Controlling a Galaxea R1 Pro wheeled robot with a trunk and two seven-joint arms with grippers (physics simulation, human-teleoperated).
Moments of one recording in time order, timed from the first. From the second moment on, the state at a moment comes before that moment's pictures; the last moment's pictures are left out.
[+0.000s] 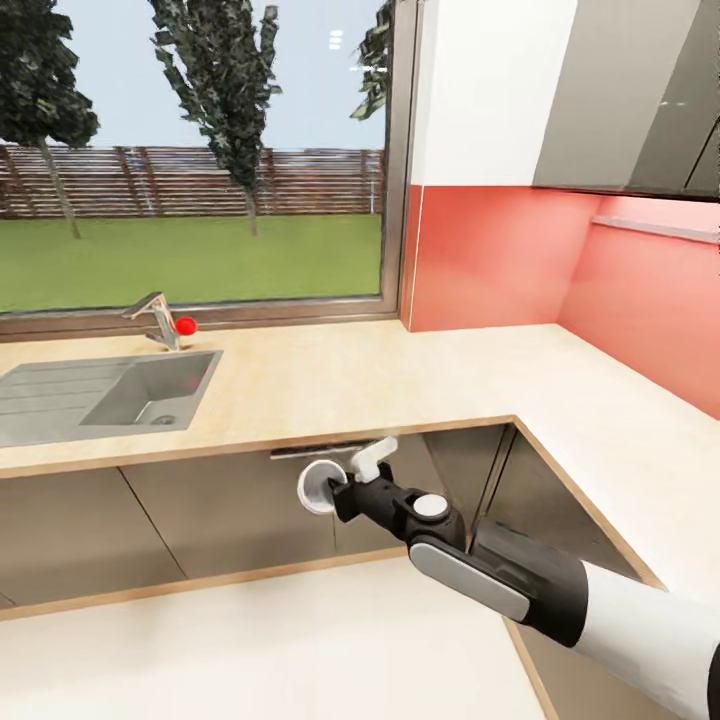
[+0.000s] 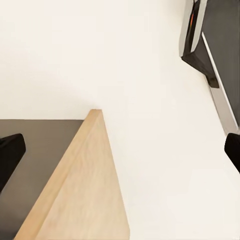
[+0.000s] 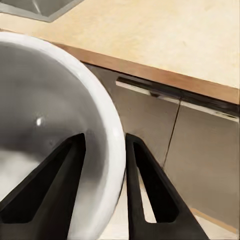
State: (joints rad) left arm 0.10 0.15 0.14 0.00 -0.08 -0.08 0.05; right arm -0.90 -0.23 1.19 -1.50 -1.00 0.41 -0.50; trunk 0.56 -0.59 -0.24
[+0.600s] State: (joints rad) left arm 0.10 0.09 0.15 -0.11 -0.08 -0.08 0.05; right arm -0.60 -0.18 1.19 -0.91 -1.00 0.39 -0.50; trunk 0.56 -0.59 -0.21
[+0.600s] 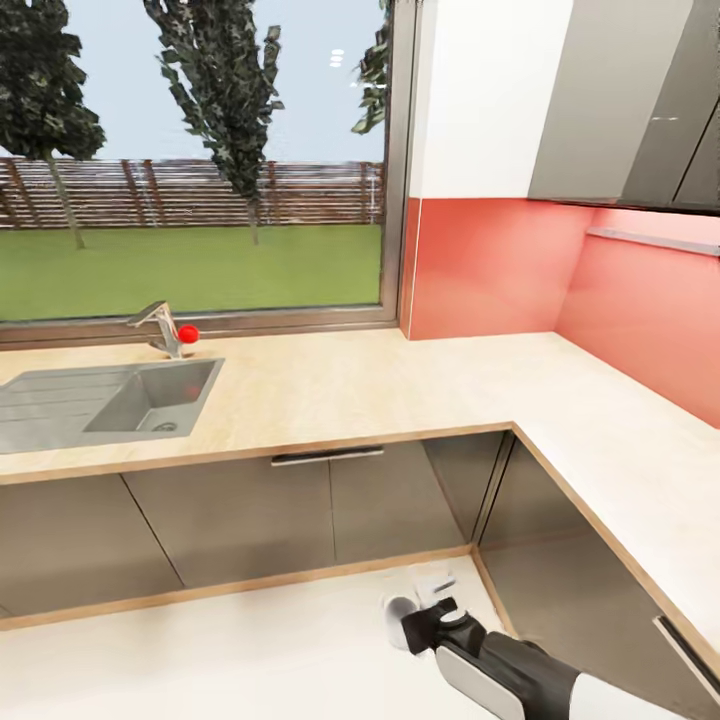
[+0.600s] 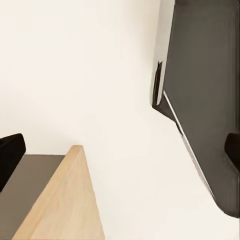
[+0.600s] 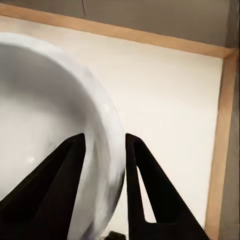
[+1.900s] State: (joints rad) left arm 0.10 0.05 0.15 -0.12 -0.03 -0.22 0.04; right arm -0.43 -0.02 1.19 -0.18 -1.10 0.18 -0.08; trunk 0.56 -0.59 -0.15
